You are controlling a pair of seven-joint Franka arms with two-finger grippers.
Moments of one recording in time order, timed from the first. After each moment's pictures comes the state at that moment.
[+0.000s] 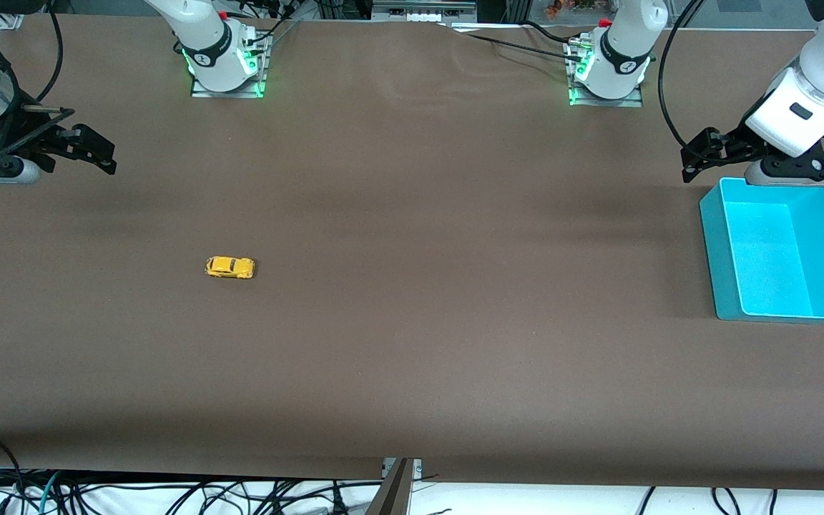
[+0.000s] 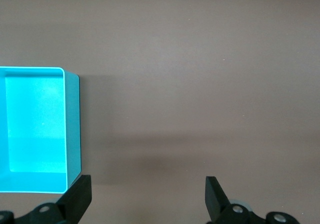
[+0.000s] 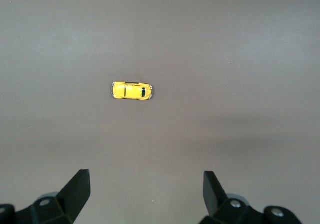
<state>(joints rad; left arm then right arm) -0.04 -0.08 -0.08 -1.75 0.01 1.69 -0.11 0.04 -0.06 0.03 -1.73 -0.02 1.64 0.08</state>
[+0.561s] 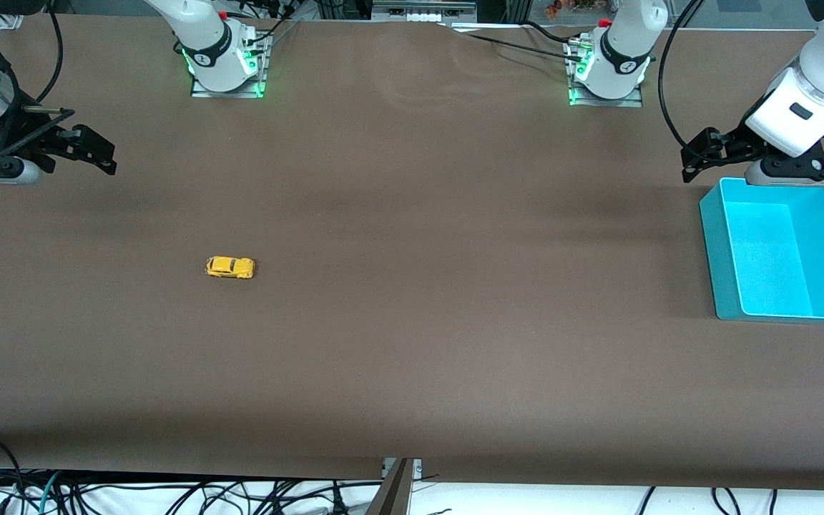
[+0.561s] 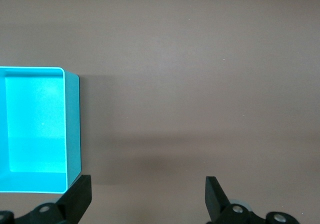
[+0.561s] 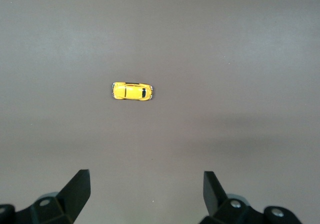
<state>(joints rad) -0.04 -0.08 -0.08 -1.75 0.01 1.69 -0.11 0.04 -0.06 0.03 -1.73 -0.02 1.64 0.08</state>
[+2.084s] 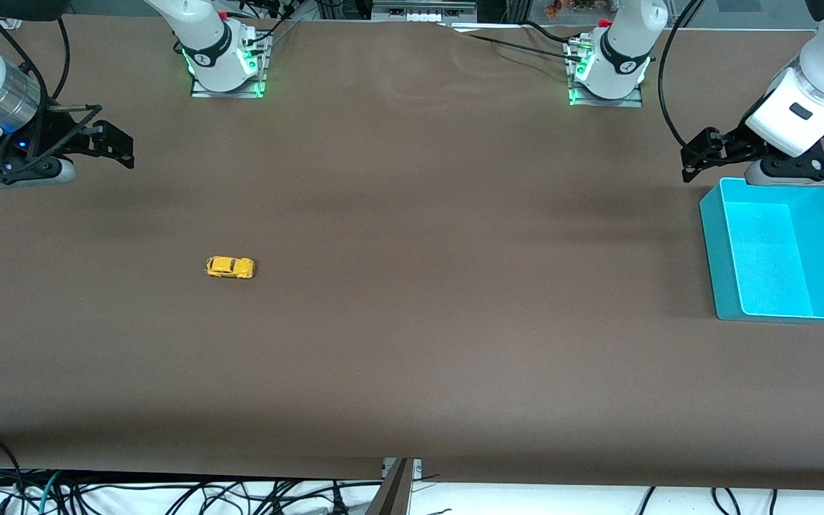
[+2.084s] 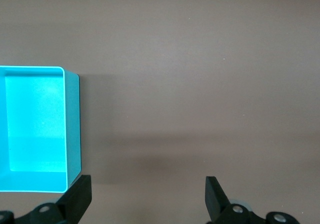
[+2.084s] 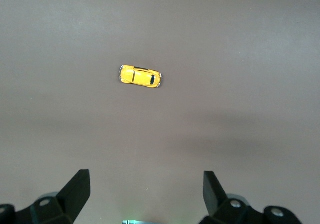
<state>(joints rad) -0.04 -0.08 -0.08 -1.75 0.01 1.68 -0.11 0.07 -0.04 0.04 -1.73 -0.02 1.60 0.00</state>
